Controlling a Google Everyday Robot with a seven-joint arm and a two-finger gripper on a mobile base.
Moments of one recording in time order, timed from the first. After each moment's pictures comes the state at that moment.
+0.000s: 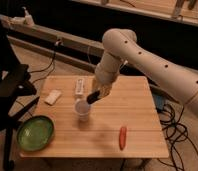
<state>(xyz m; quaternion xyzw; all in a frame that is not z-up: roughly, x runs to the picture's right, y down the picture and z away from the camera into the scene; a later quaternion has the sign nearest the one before) 0.015 0.018 0.649 -0.32 -0.27 -0.24 0.88</state>
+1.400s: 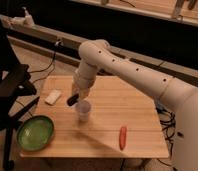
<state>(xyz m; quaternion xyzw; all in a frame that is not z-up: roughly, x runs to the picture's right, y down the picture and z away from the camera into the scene) -0.074 0.034 0.702 -0.29 -0.30 -0.27 0.87</state>
